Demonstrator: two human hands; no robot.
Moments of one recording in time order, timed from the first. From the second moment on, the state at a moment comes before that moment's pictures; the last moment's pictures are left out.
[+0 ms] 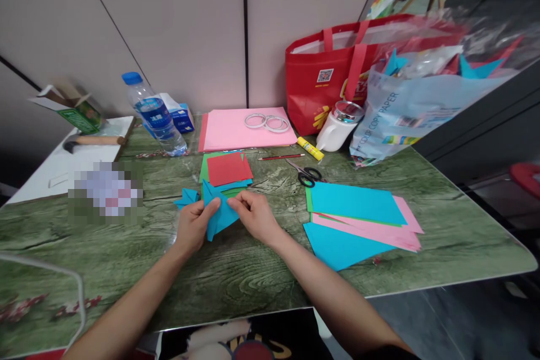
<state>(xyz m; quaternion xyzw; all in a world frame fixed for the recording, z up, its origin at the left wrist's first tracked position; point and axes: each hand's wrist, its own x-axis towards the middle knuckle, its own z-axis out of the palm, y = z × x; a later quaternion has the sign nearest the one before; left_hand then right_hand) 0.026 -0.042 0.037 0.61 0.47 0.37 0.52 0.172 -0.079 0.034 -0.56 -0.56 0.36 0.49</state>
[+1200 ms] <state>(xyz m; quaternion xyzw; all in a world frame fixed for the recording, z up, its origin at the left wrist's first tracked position) 0.017 -0.030 0.035 0.63 0.38 0.09 0.67 0.204 -0.105 0.035 -0.43 -0.82 0.09 0.36</state>
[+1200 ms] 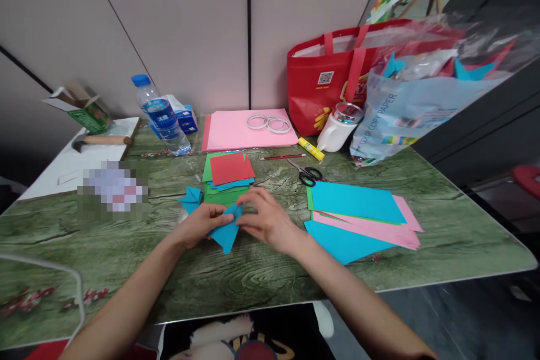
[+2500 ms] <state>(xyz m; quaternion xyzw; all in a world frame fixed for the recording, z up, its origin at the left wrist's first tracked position) 0.004 -0.089 0.019 0.94 0.20 0.18 0.22 0.189 -0.162 0.000 -0.54 -0.73 0.20 0.37</state>
